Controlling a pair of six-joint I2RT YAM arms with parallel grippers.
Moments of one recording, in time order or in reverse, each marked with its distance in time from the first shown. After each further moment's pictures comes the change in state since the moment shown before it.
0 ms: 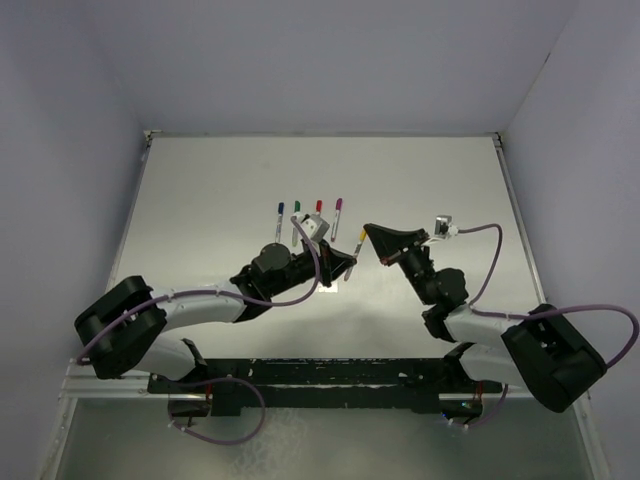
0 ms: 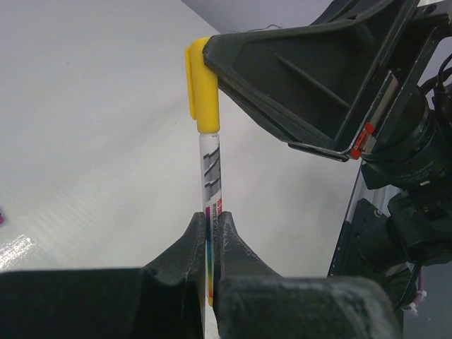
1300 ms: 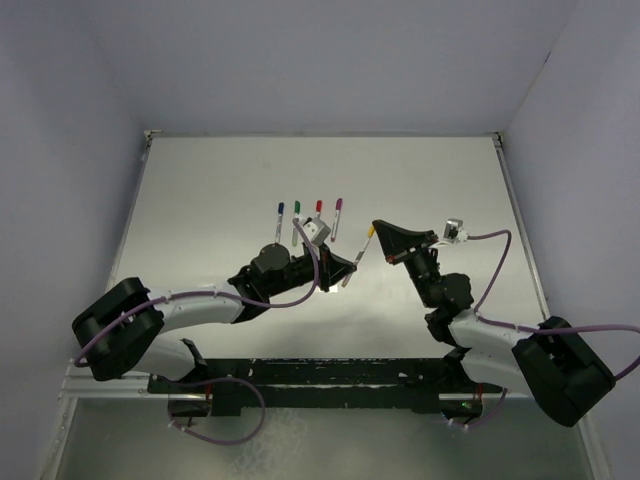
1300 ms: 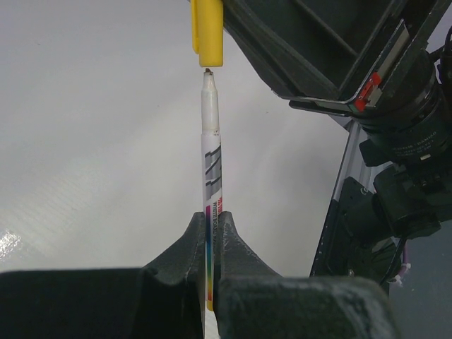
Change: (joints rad) left arm 0.000 -0.006 -0.006 -0.035 0.077 -0.001; right arm 0.002 -0.079 -0.012 -0.017 0.108 -0.048
